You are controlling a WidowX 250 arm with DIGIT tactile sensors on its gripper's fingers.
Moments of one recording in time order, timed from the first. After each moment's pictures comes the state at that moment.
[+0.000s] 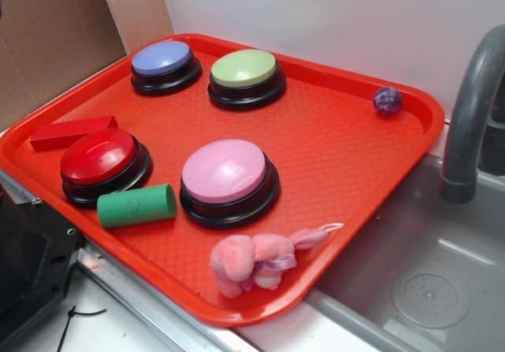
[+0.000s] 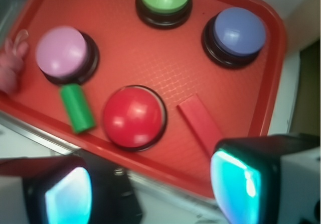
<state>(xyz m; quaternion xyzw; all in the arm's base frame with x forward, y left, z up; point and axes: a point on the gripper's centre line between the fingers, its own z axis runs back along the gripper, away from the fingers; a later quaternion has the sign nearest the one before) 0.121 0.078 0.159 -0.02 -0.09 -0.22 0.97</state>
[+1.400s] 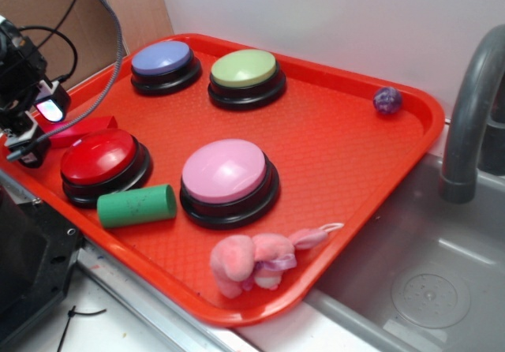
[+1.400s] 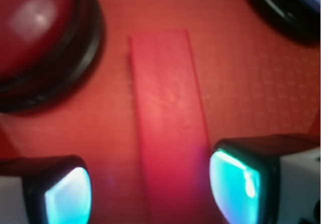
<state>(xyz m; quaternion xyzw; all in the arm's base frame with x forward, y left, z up) 0.139 0.136 0.022 -0.01 -0.10 -0.37 0.92</state>
